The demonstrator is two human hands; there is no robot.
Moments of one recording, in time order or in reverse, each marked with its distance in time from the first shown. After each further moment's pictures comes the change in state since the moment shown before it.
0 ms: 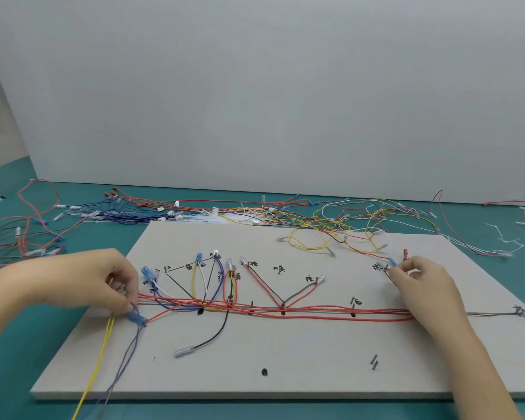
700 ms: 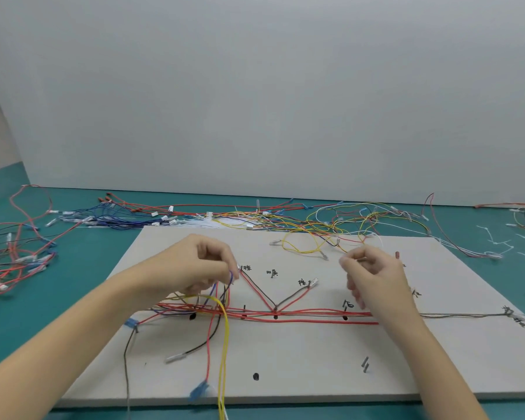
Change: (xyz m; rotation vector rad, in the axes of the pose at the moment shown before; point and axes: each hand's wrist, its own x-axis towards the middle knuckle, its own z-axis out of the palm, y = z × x) left_hand 0.025 0.153 0.024 -0.773 0.132 0.228; right_hand -0.029 -0.049 0.020 0.546 -0.207 -0.145
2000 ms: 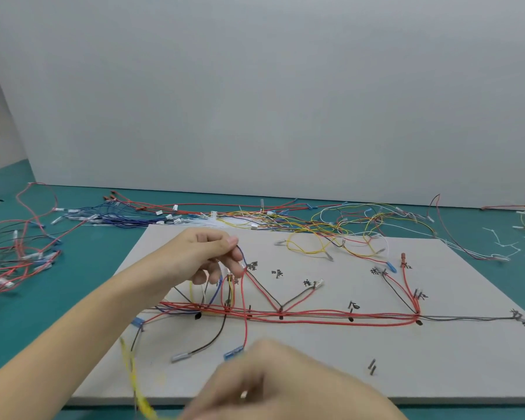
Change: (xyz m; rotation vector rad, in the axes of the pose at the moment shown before) left_hand 0.005 0.001 -0.002 -0.148 0.132 -0.017; right_hand -0.105 -0.081 0.063 0.022 -1.153 -0.151
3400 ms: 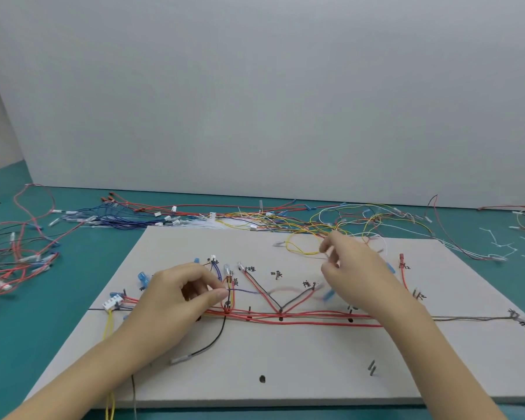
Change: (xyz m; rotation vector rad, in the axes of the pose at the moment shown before) left_hand -0.036 -0.053 0.012 0.383 0.367 0.355; right_hand 0.003 0.050 -0.120 -0.845 0.746 0.512
